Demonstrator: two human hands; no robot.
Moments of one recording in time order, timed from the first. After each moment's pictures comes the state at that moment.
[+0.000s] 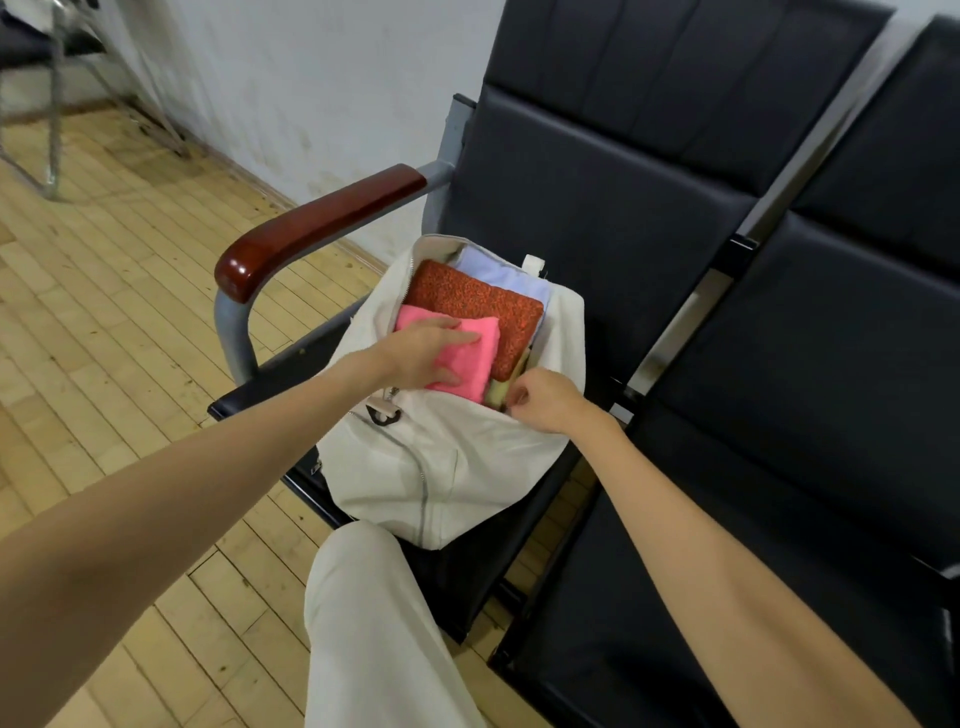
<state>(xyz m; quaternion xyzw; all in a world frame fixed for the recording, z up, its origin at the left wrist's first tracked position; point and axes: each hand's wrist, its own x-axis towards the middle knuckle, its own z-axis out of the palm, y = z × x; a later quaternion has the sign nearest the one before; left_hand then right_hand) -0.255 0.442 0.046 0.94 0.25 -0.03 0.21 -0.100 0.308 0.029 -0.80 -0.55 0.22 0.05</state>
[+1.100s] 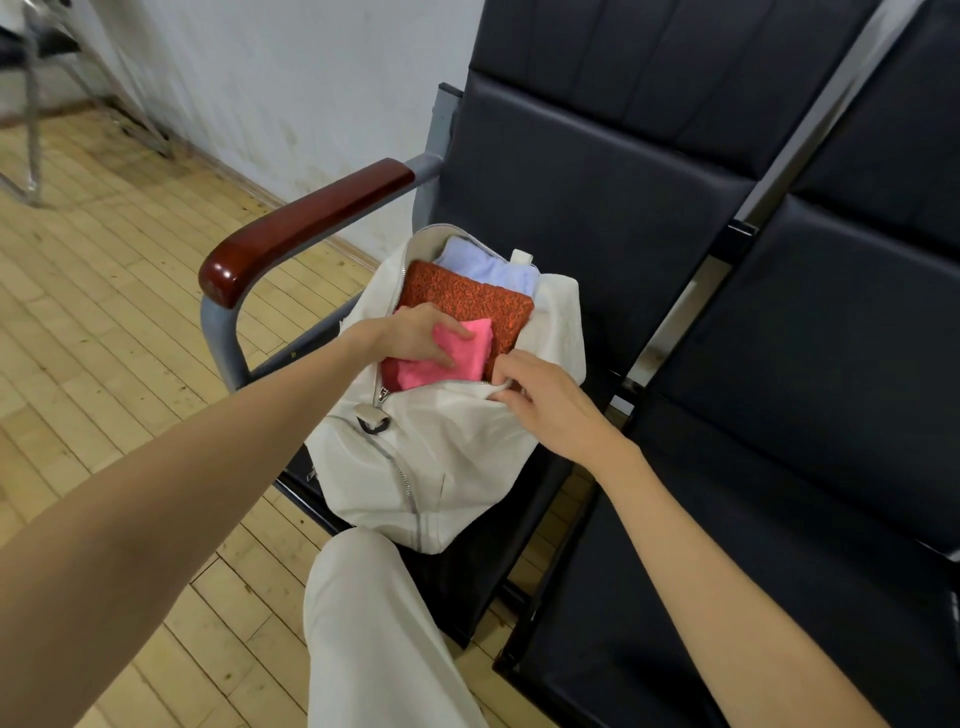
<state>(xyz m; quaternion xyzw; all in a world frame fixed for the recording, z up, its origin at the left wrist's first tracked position) -0.239 0.464 0.056 0.89 0.31 -0.06 0.34 -0.121 0.275 0.054 -0.68 -0.66 0.14 0.27</state>
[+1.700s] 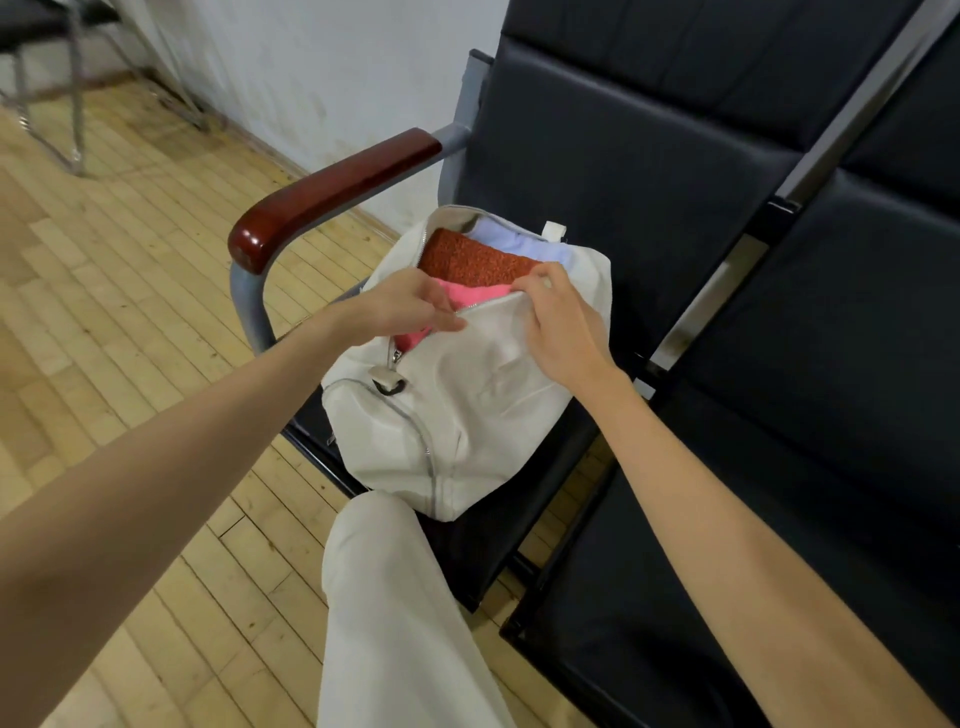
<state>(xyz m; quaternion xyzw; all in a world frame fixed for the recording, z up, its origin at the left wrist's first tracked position) -0.276 0.445 0.074 0.83 0.37 0.06 0.42 -0.113 0.314 0.064 -0.77 -0.60 0.01 0.22</state>
